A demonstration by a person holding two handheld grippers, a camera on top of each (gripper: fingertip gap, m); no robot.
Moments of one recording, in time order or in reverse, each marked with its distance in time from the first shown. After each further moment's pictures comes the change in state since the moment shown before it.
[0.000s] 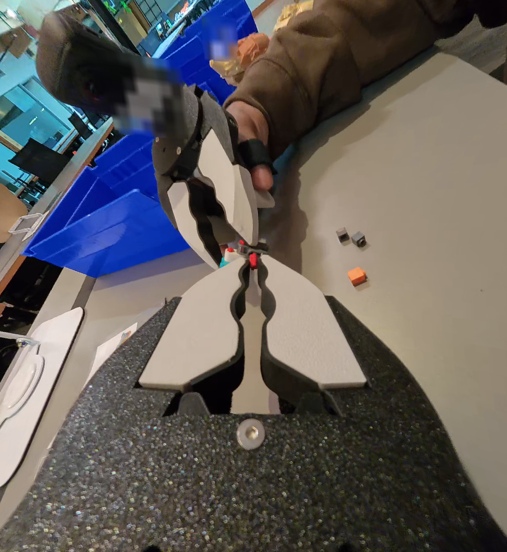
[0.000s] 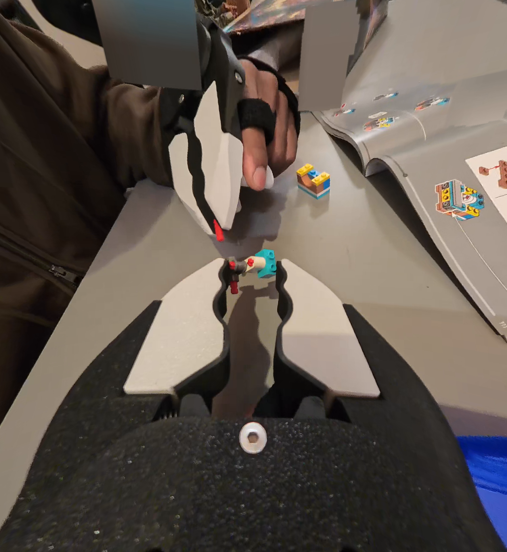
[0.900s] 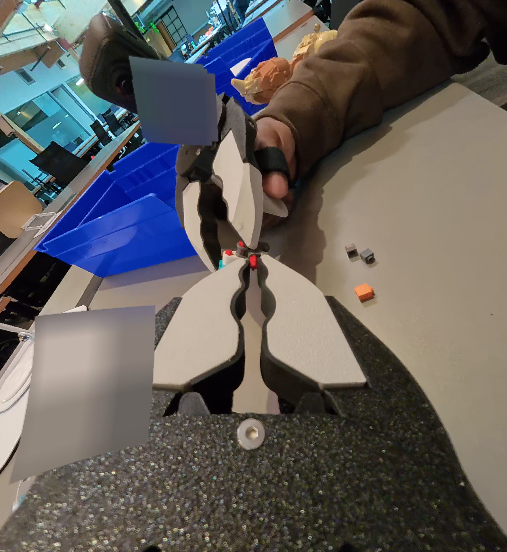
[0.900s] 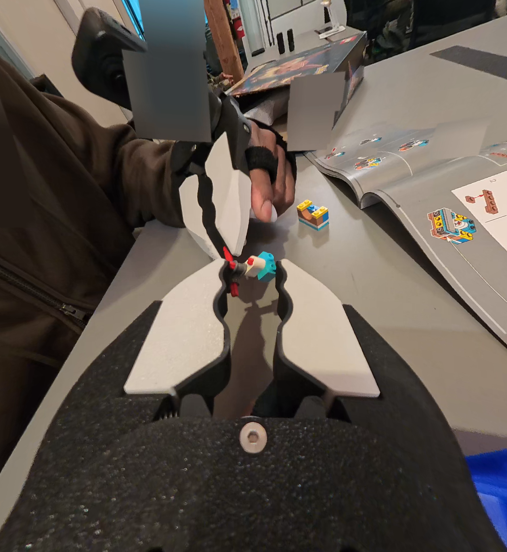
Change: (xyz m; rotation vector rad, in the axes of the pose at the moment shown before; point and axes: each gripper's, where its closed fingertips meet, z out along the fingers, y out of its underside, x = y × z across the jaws) left arm -0.006 -0.005 0.001 0.052 -0.050 -0.051; right arm -0.005 -0.020 0.002 0.145 0.020 0.038
